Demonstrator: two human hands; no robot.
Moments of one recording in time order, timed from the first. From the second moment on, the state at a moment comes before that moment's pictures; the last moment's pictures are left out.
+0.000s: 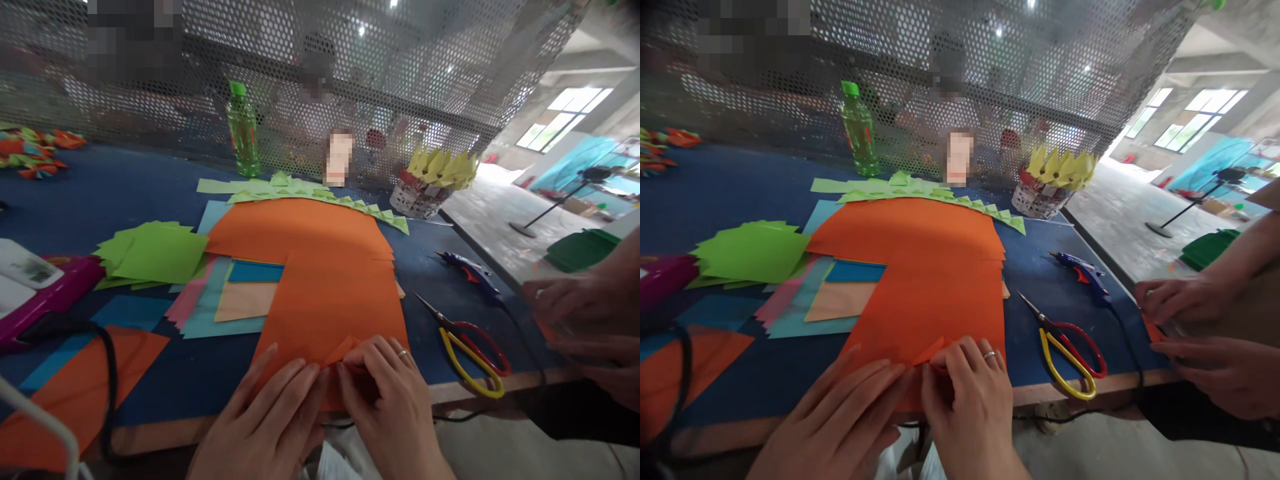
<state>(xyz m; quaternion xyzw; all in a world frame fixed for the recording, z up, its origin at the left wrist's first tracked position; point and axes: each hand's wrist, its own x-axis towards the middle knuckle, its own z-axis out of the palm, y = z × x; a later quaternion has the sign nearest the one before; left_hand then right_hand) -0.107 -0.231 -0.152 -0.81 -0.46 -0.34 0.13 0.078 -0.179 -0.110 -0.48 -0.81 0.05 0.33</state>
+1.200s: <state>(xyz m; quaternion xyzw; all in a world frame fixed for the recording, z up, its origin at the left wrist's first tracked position) -0.107 -0.228 -0.142 -0.81 -0.47 -0.32 0.14 0.099 -0.182 -0.118 -0.51 -0.79 0.06 0.34</state>
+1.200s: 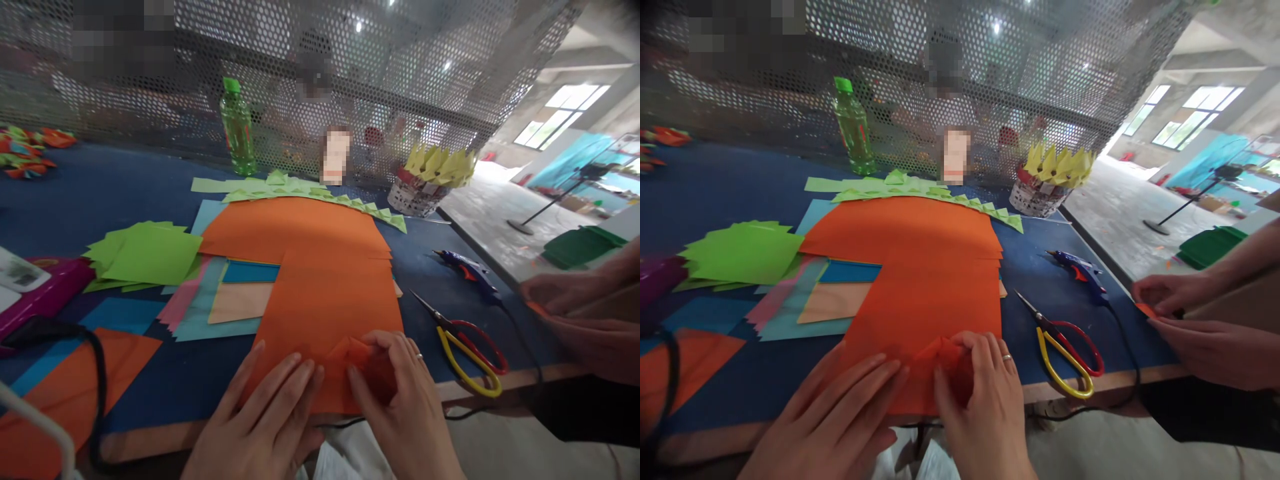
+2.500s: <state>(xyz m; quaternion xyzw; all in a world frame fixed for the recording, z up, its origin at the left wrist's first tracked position) -0.126 -0.230 -0.121 -0.83 -0.47 -0.28 0.10 0.103 -0.166 -0.101 -0.52 -0.82 0.11 0.24</state>
